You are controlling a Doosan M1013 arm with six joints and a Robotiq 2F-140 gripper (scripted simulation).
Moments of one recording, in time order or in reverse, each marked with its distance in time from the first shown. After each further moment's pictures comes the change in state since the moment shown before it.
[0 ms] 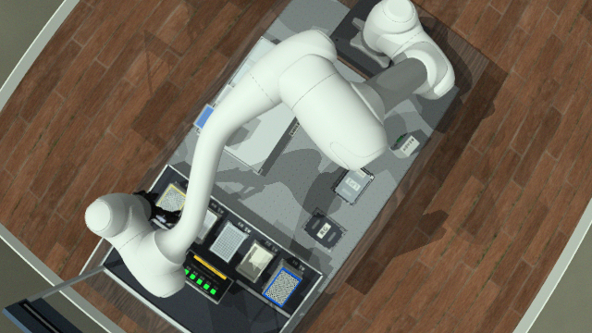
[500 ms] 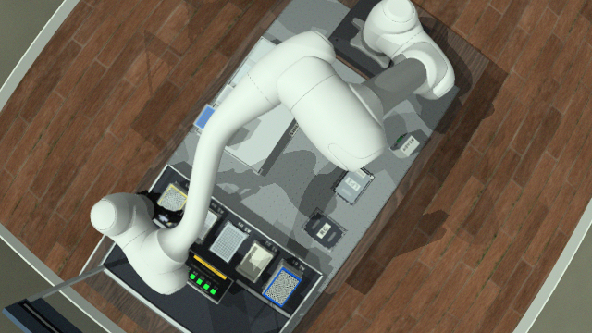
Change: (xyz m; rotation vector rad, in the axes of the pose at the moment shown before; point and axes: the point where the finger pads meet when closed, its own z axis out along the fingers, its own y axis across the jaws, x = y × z) arm 0.000 0.000 0.022 0.000 0.000 0.000
